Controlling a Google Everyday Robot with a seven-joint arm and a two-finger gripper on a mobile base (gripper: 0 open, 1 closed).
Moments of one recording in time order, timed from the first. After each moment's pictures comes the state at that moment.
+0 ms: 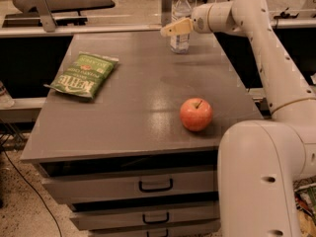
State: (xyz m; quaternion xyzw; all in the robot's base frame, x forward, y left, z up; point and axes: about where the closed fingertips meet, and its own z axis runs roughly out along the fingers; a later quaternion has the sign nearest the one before) arm 0.885 -0.101 0.937 -0.34 0.72 0.20 0.56
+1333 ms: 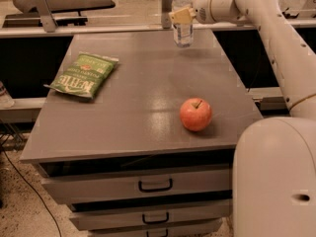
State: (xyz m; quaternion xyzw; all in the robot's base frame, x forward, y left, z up) arm 0.867 -0.104 0.977 -0.36 0.72 0.14 0.58
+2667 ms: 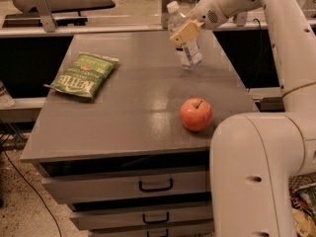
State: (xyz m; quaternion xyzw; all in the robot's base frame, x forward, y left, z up) arm 0.761 -0.091 0.947 -0.55 0.72 0.19 0.38
